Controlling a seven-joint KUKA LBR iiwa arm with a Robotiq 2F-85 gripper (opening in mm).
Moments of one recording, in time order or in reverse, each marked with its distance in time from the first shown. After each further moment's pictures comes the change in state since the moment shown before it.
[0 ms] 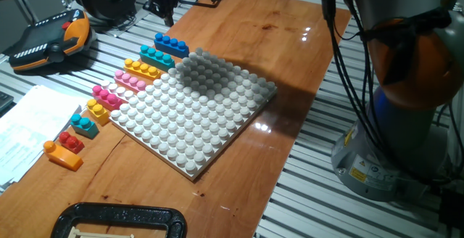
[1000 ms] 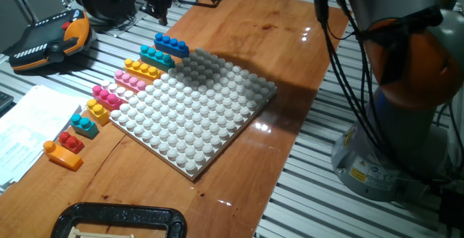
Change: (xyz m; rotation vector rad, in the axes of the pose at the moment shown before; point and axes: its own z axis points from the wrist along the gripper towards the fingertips) arm -0.066 -0.025 0.033 0.015 -0.038 -0.056
